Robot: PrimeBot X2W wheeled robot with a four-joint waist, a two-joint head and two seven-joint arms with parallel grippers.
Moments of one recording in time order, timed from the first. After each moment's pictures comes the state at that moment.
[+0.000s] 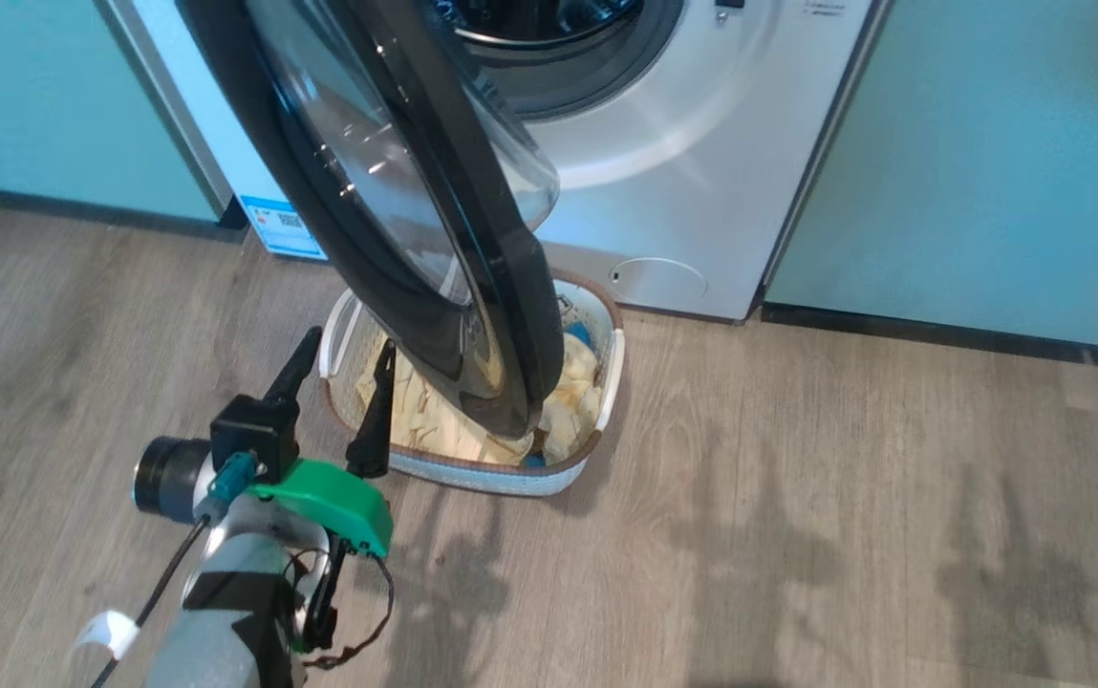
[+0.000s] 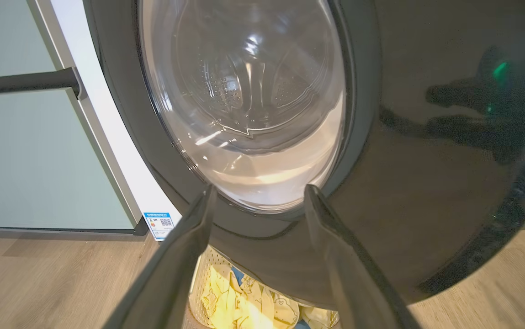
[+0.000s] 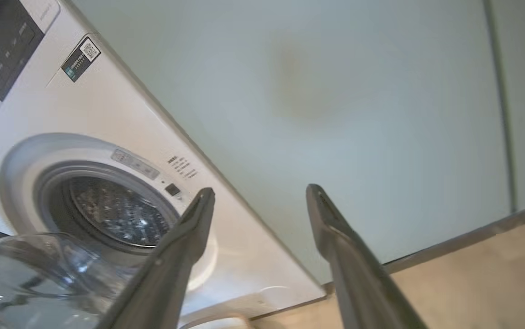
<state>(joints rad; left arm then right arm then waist) -0.25 0.07 -0.06 0.30 -0.08 -0.04 -0.26 -0.30 -0.31 0.12 0.32 0.98 0.13 -0.25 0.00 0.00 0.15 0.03</state>
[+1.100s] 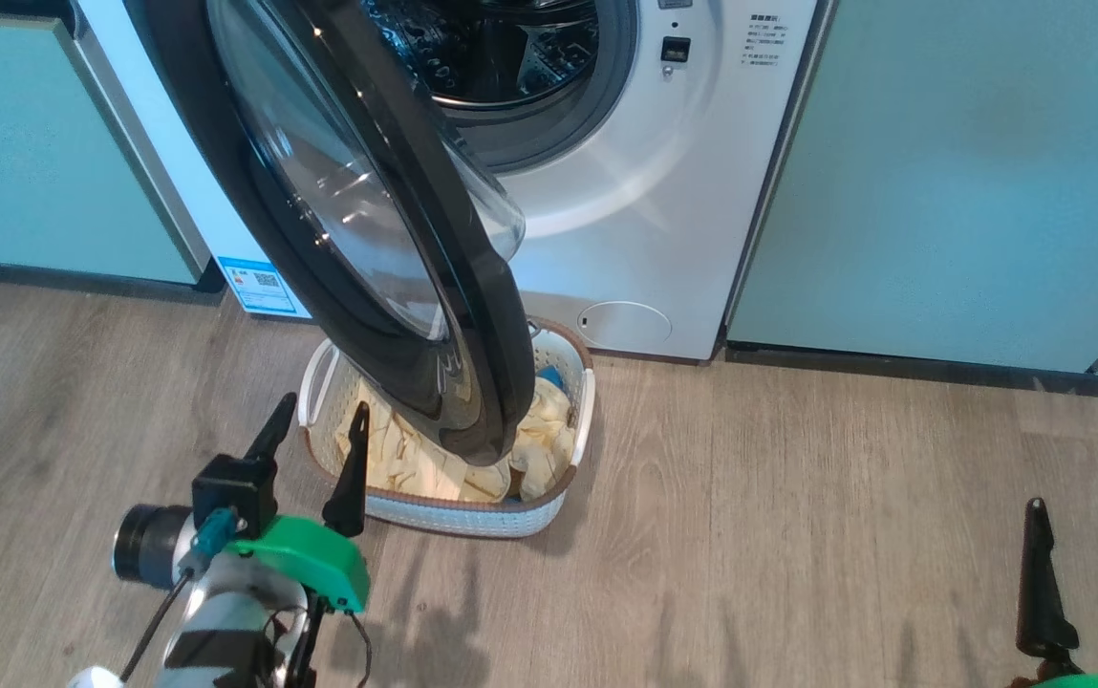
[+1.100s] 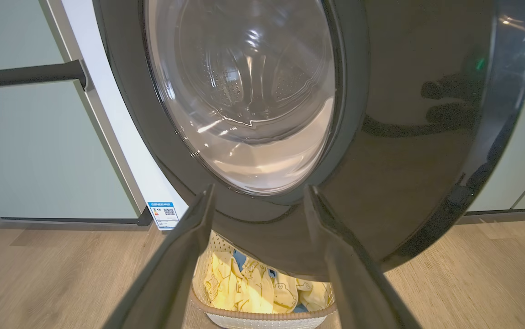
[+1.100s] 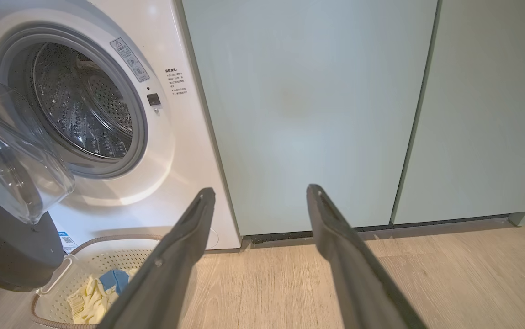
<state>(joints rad) -0.15 0.09 -0.03 0.31 -0.08 -0.03 -0.26 0.16 -0.04 -0.10 0.02 0.20 0.13 -0.25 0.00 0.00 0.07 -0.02</state>
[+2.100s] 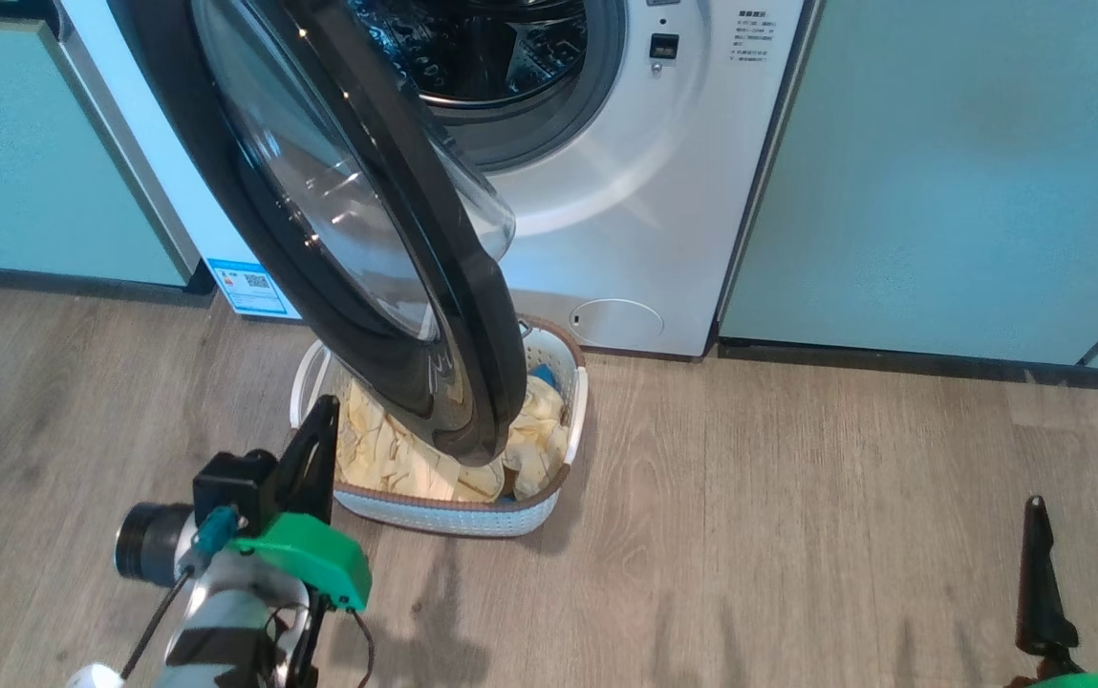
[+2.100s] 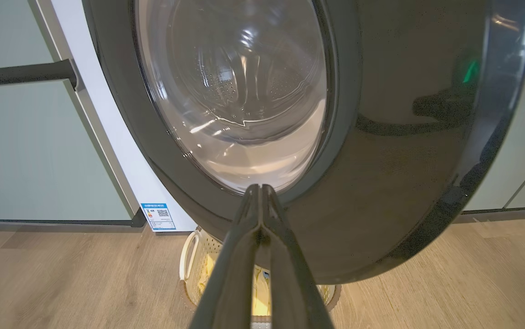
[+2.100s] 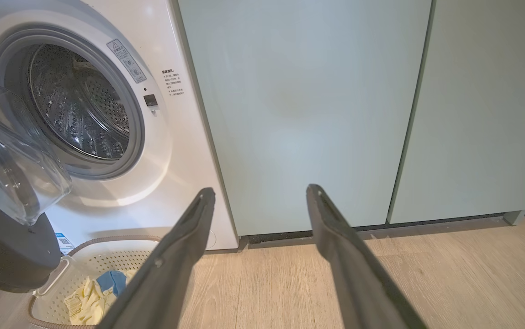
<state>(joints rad) -0.15 0.09 -0.03 0.31 -0.09 -0.03 -0.26 0.16 -0.04 -0.09 0.01 0.20 0.13 -0.25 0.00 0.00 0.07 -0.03</state>
